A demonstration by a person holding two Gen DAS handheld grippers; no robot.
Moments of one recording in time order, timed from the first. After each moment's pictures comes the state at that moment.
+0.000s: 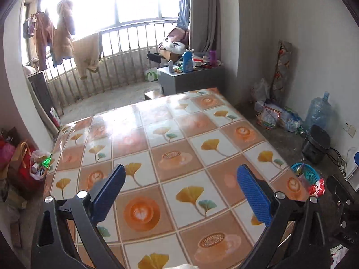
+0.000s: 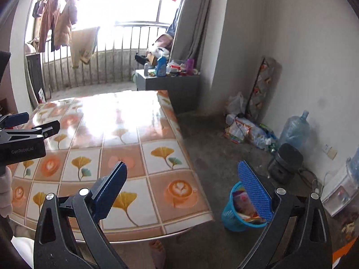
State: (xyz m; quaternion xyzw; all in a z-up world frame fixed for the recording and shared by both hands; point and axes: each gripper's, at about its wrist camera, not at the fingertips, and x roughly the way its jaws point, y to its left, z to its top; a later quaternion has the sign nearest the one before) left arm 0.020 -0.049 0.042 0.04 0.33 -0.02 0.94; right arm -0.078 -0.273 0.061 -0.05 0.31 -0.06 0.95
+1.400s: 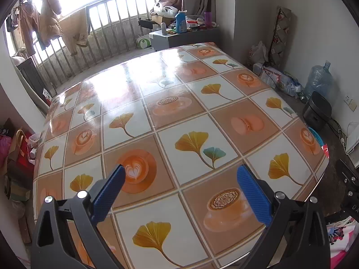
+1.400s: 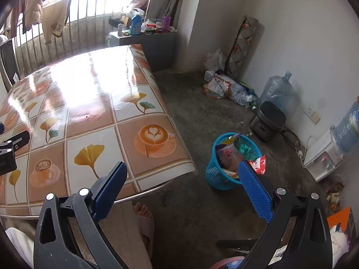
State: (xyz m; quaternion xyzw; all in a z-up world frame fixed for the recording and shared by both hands) left arm 0.021 -0.058 -0.013 0.07 0.43 -0.05 0.90; right arm -0.092 -0.281 0.023 -0.03 0.41 -0.14 0.90
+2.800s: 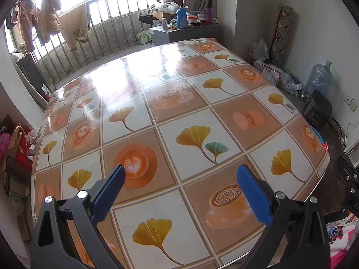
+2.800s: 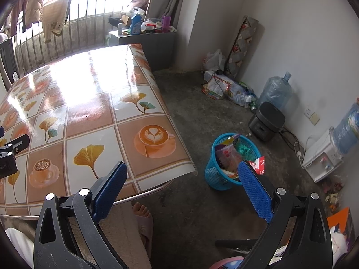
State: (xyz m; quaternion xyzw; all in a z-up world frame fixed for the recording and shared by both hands) left arm 0.022 -0.055 -0.021 0.07 0.44 -0.05 0.89; right arm -0.090 -0.287 0.020 -0.03 0.41 -0.14 0.90
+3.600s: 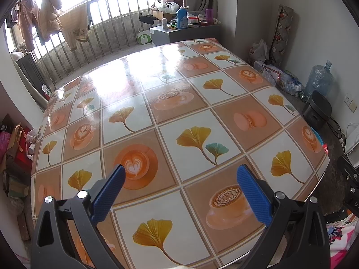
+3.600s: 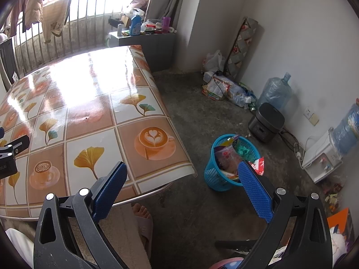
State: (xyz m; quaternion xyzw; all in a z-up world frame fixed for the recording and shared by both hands) left arm 0.021 -0.053 -0.022 0.07 0.44 -0.05 0.89; right arm -0.089 -0.288 0.022 -0.03 0.41 -0.14 0.90
